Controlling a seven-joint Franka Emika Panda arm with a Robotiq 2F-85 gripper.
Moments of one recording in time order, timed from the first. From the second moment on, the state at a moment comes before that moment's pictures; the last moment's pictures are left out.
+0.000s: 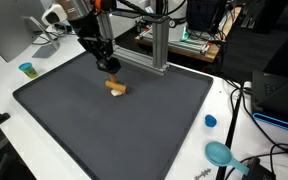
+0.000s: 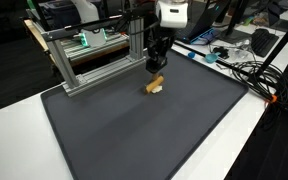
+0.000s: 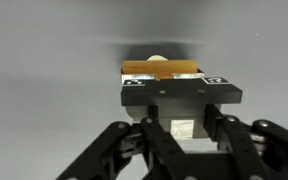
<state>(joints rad) -0.05 0.43 0.01 -1.71 0.04 2.00 -0.14</state>
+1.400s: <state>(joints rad) -0.01 0.40 0.02 -1.69 0.00 1.89 -0.10</state>
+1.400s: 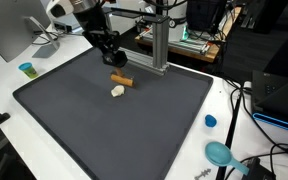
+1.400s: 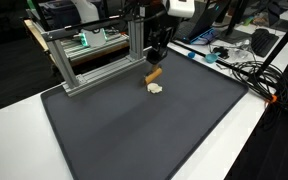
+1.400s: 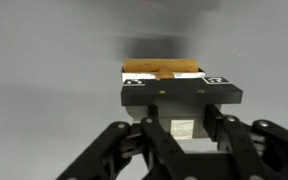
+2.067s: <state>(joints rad) 0.03 0.28 0.01 -1.94 -0.09 2.25 0.16</state>
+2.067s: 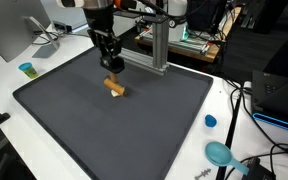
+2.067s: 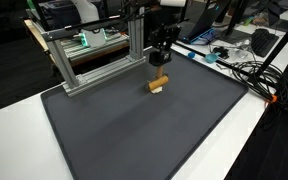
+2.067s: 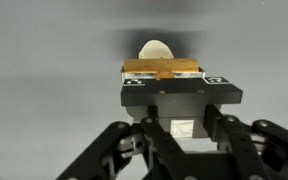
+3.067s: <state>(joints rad) 0.00 0.29 0.00 -1.96 -0.02 2.25 0.05</state>
